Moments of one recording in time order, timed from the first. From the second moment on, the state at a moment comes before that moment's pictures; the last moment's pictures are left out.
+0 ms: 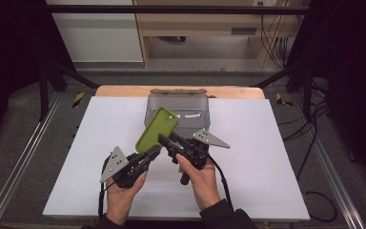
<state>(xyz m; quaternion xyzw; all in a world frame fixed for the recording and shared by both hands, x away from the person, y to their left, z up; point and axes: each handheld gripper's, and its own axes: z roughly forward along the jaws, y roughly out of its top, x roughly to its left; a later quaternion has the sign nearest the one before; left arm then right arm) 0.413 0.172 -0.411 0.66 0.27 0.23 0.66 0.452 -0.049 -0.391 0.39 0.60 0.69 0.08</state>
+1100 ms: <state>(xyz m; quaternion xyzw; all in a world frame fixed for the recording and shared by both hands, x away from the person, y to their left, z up) 0.413 0.169 -0.420 0.65 0.28 0.24 0.66 0.449 -0.045 -0.392 0.40 0.60 0.69 0.06</state>
